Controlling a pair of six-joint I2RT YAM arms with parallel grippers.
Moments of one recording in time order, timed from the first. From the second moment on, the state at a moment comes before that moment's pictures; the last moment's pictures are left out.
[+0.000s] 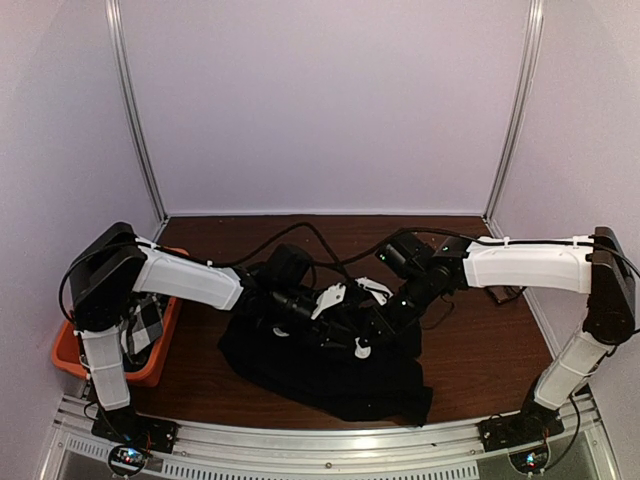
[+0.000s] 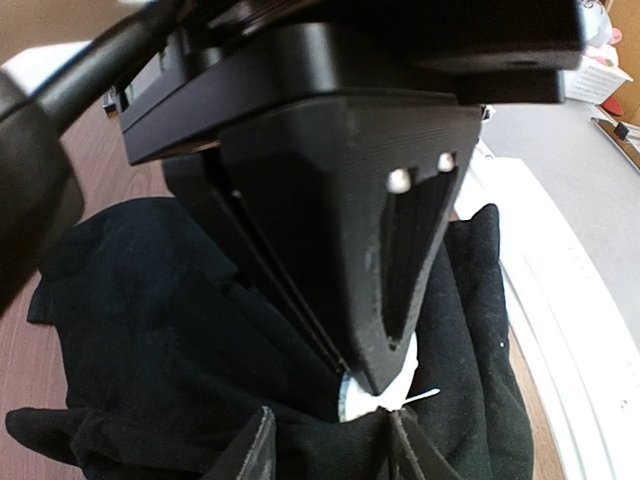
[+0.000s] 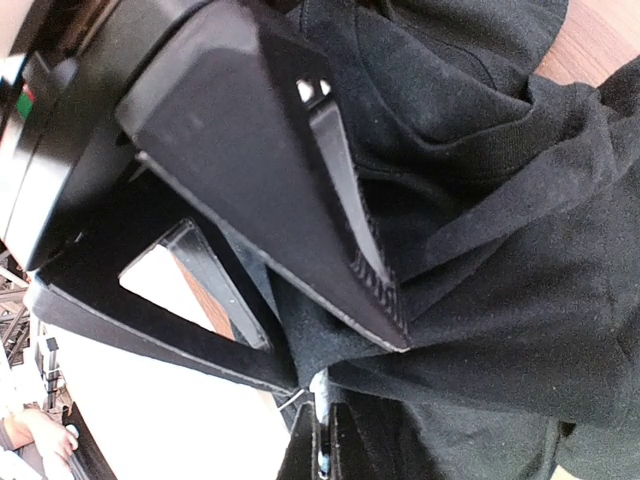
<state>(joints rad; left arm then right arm) -0.92 1.93 1.14 0.08 0.79 0.44 0.85 1.63 1.15 -0.67 -0.49 0.23</state>
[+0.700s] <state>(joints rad) -0.91 1.95 1.16 0.05 0.84 0.44 0.85 1.63 1.15 -0.66 -0.49 0.23</state>
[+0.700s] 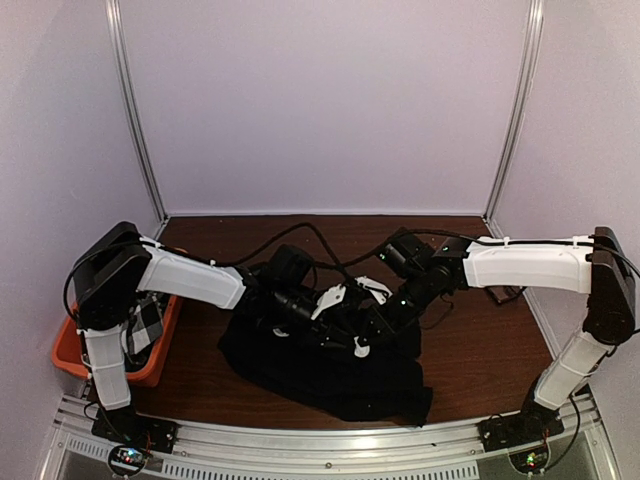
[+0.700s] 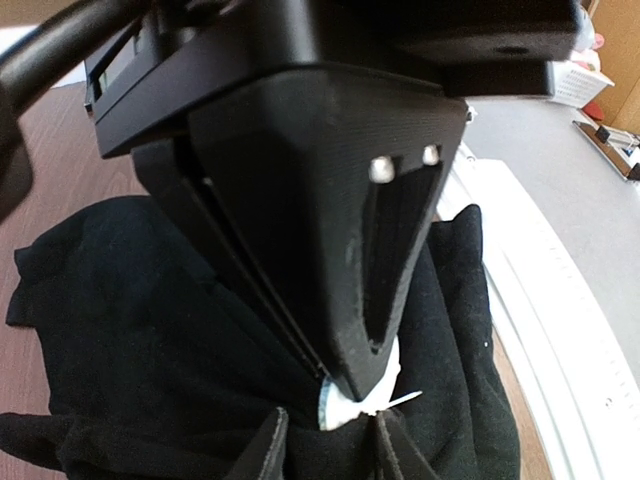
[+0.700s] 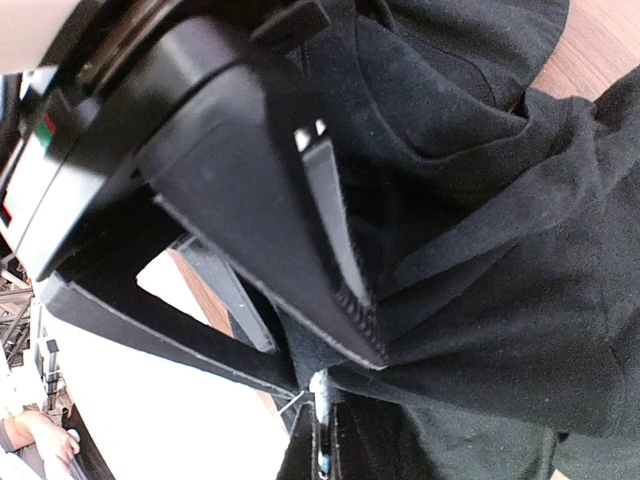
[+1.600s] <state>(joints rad) -0.91 1.97 1.16 0.06 0.91 0.43 0.85 1.63 1.14 -0.63 -0.49 0.23</state>
